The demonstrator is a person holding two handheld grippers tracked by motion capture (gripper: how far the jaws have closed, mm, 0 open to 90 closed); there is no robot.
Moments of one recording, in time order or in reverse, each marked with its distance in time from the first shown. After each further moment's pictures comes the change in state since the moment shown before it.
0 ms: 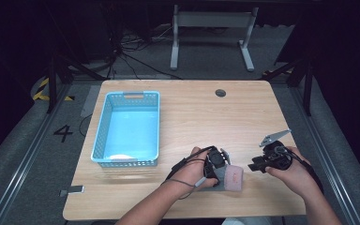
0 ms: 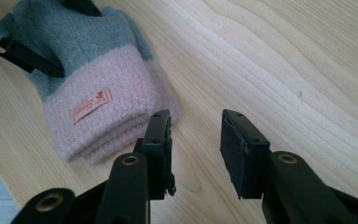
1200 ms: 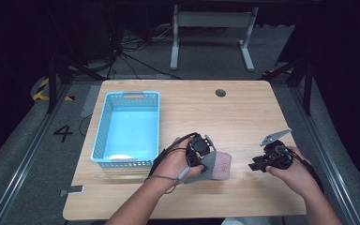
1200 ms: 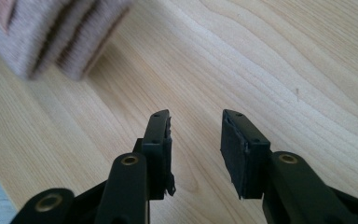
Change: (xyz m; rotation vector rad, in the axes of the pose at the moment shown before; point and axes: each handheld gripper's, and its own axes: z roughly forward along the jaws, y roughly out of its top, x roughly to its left) left arm 0.012 -0.030 -0.077 -0.088 0.002 -0.086; right arm -0.004 -0.001 0.001 -0.003 0.002 0.014
